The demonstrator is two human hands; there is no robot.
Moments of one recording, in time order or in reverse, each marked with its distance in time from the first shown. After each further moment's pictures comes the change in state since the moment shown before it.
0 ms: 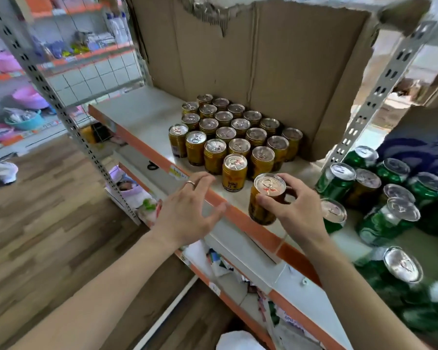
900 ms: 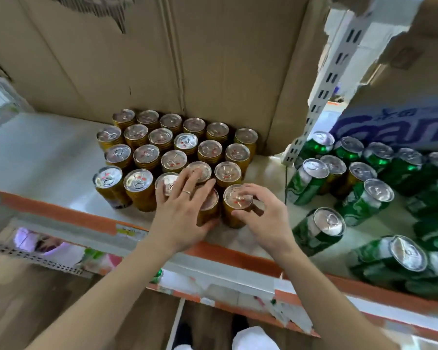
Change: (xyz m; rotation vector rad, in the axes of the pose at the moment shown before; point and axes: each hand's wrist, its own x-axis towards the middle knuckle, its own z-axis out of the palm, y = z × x) left_hand 0.152 -0.052 0.058 0.215 -0.197 0.446; right_hand 0.061 0.037 0.059 -0.034 0.329 0.176
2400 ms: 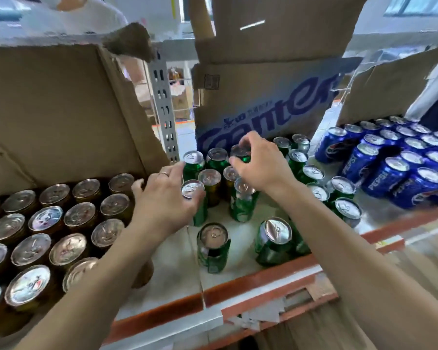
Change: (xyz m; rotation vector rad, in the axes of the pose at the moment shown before) left_hand 0.126 0.181 -0.054 -0.226 -0.043 0.185; right_hand 0.038 -0.031 -0.224 -0.619 0.342 0.212
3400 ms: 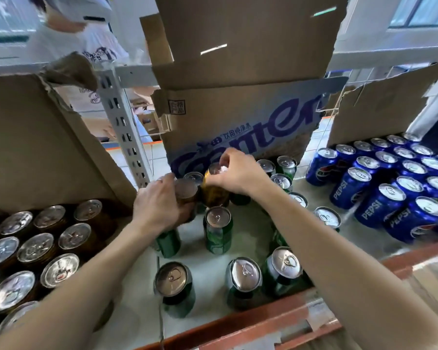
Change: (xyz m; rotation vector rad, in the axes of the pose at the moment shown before) left_hand 0.082 0.036 0.049 0.012 0.115 -0.002; right_hand 0.073 0.044 -0.015 0.028 -0.260 0.103
